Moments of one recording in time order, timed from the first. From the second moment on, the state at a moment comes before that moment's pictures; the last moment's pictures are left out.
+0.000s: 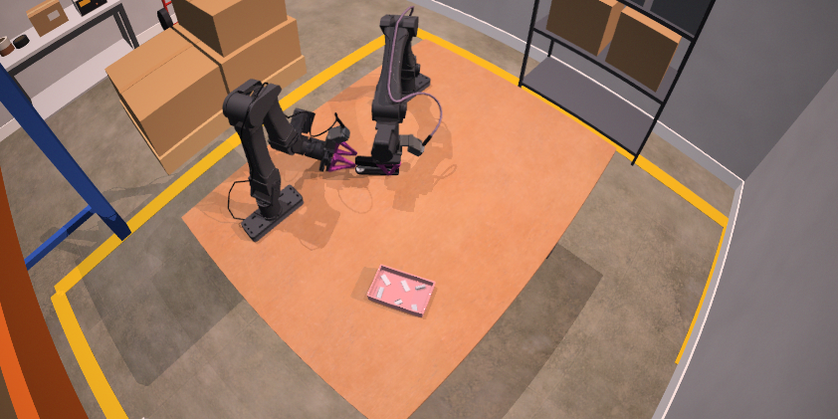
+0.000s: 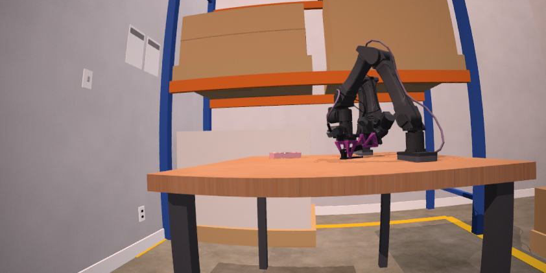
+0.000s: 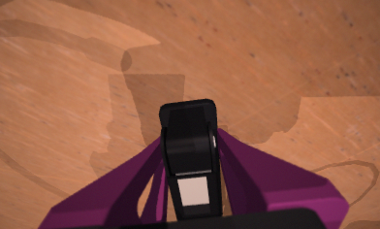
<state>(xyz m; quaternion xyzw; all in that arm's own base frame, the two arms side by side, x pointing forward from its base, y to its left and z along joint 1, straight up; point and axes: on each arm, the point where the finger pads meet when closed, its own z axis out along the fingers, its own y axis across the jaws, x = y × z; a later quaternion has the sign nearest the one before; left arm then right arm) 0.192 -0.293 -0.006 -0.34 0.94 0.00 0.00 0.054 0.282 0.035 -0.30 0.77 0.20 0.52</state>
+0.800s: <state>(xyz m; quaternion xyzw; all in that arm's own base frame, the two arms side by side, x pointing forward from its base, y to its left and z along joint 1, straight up) 0.192 -0.293 -0.006 -0.34 0.94 0.00 0.00 0.069 0.301 0.030 -0.30 0.77 0.21 0.53</state>
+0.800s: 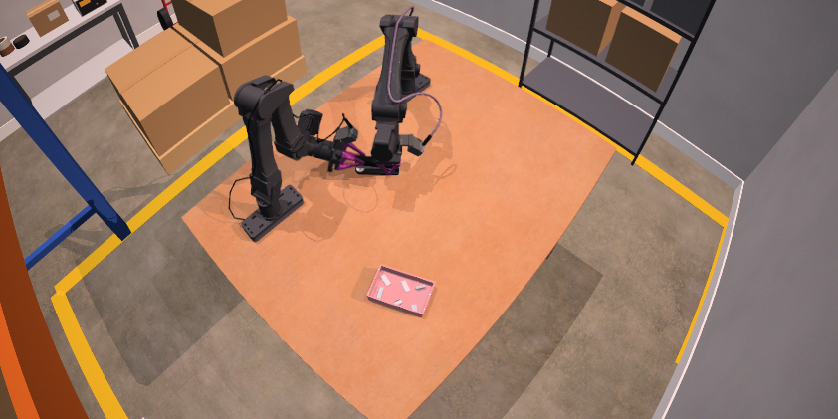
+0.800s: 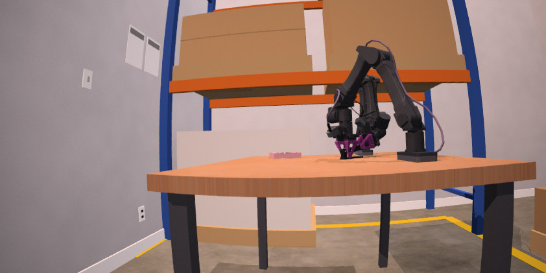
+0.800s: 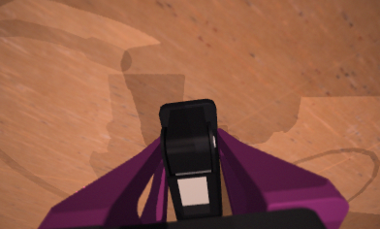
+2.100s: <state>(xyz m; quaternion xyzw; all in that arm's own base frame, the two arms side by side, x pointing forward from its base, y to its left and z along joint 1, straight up) 0.190 -0.296 -0.005 -0.34 0.94 0.00 -0.01 0.072 0.298 0.040 -0.31 0.79 0.19 0.48</state>
